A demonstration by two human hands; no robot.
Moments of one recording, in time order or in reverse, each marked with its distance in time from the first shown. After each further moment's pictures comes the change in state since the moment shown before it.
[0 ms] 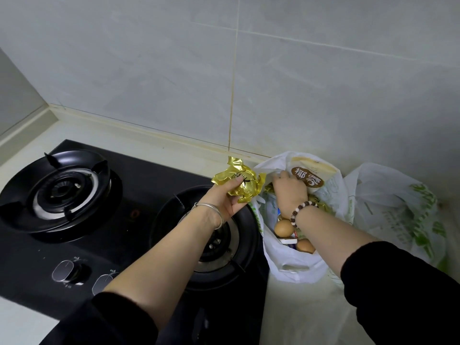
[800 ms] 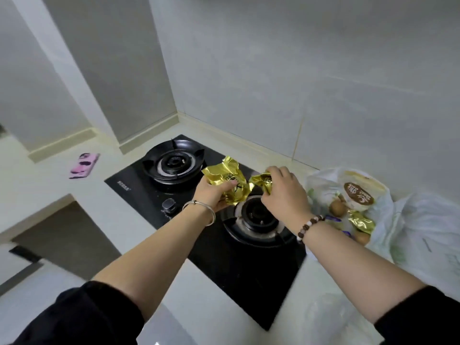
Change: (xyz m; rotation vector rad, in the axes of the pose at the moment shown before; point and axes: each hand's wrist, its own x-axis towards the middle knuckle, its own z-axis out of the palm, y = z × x) left_hand -0.191 0.002 -0.037 0.298 0.507 0.538; right_hand -0.136 -0.099 -0.112 0.549 0.339 -0.376
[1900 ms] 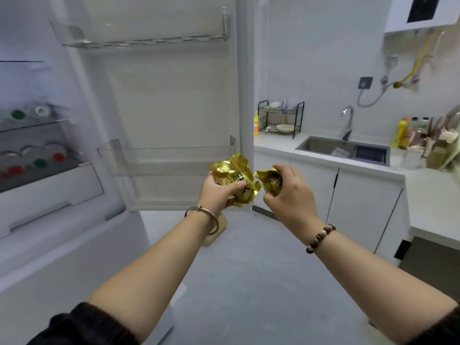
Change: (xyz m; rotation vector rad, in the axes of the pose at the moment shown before) left_hand -0.734 0.003 -0.406 -0.125 1.481 0.590; right_hand -0.467 -0.626 -0.071 0.981 -0.264 -1.332
